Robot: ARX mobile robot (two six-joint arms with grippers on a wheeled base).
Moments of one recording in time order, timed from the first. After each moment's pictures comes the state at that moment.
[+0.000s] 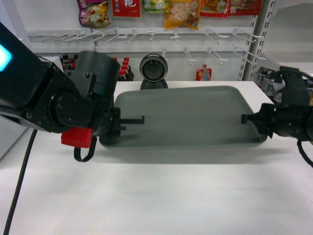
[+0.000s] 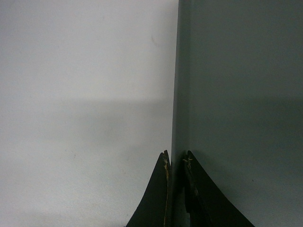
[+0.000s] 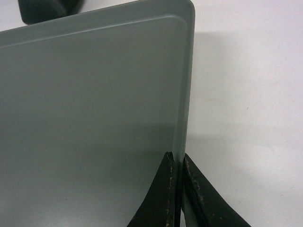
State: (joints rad) left arm -0.31 2.28 1.27 0.29 -0.41 -0.21; right arm 0.06 2.24 1.08 0.67 -0.25 0.13
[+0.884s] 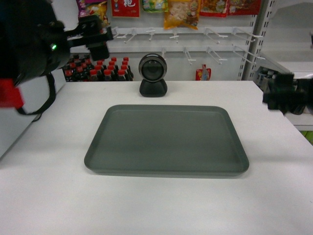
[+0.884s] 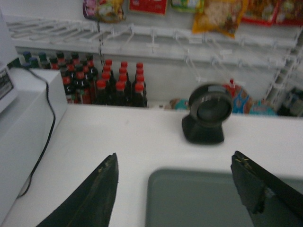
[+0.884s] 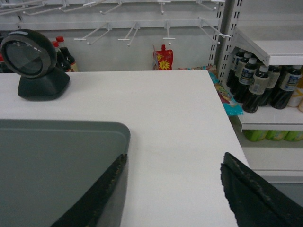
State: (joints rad) left arm -0.24 1.86 0.87 0.88 -0.25 -0.15; right arm 0.05 2.02 0.75 1.12 0.01 0.03
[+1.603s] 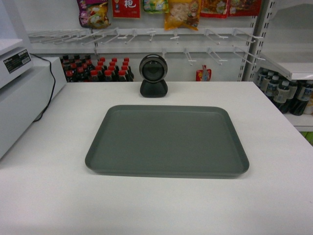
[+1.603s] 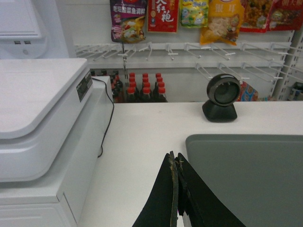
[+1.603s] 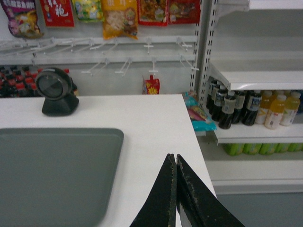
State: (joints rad) left arm -0.08 1.32 0.20 1.12 -0.09 -0.02; right arm 0.00 1.40 0.17 1.21 0.00 0.01
